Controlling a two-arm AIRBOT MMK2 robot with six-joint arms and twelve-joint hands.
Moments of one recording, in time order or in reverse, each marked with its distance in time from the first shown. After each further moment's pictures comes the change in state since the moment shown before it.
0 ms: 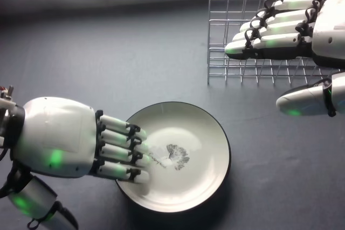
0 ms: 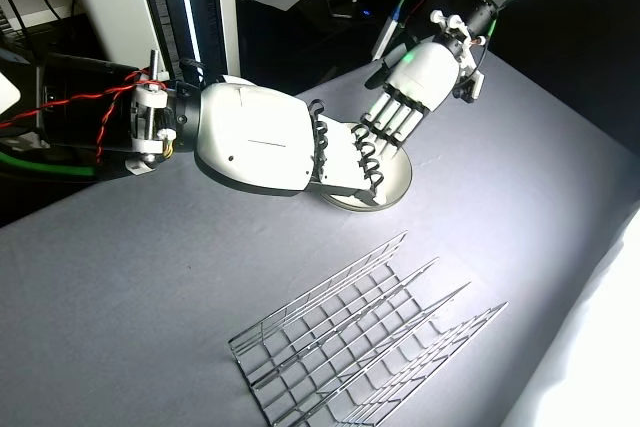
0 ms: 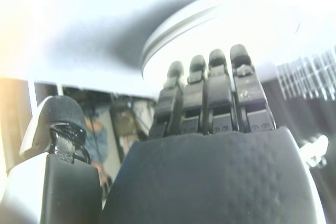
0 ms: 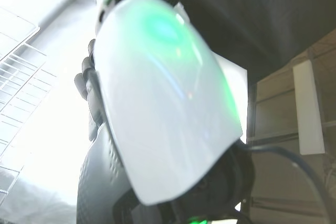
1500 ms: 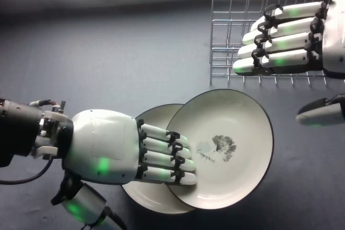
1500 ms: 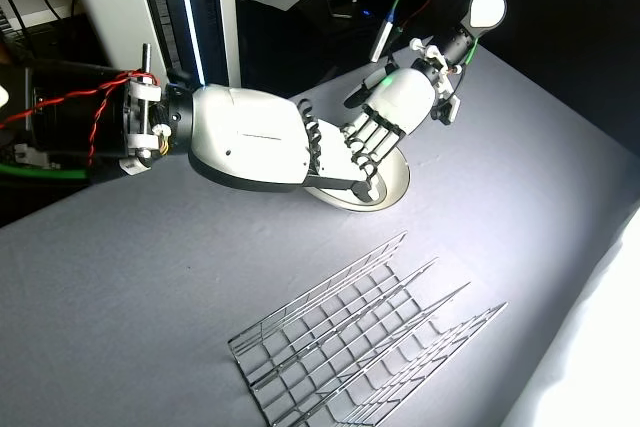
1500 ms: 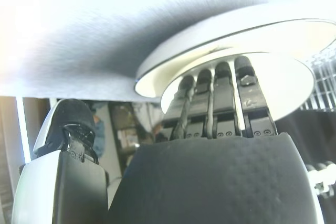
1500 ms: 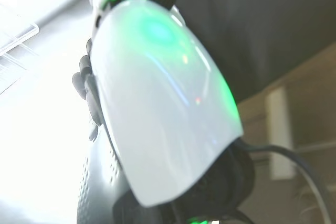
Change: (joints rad) left arm 0.048 -0.161 0.059 -0.011 0.068 0.004; right arm -0.004 -0.016 0.070 -0.162 0.118 -0.071
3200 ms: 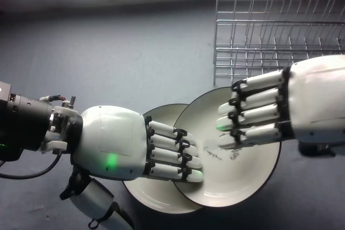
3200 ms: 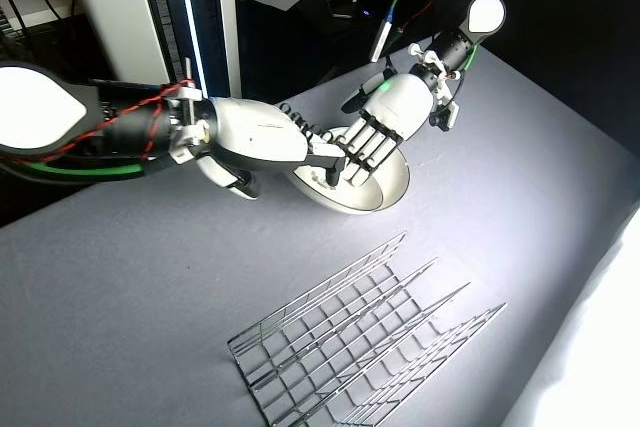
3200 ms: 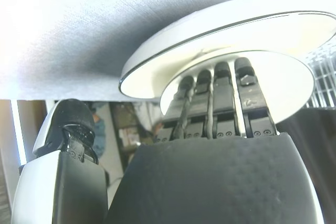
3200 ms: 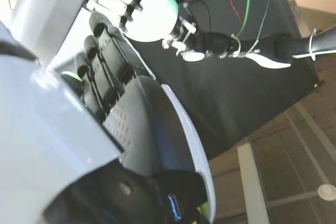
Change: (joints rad) left arm -0.038 -0.045 0.023 0.028 0.003 -0.030; right arm -0.098 -0.092 -0.031 -0.144 0.001 -0.076
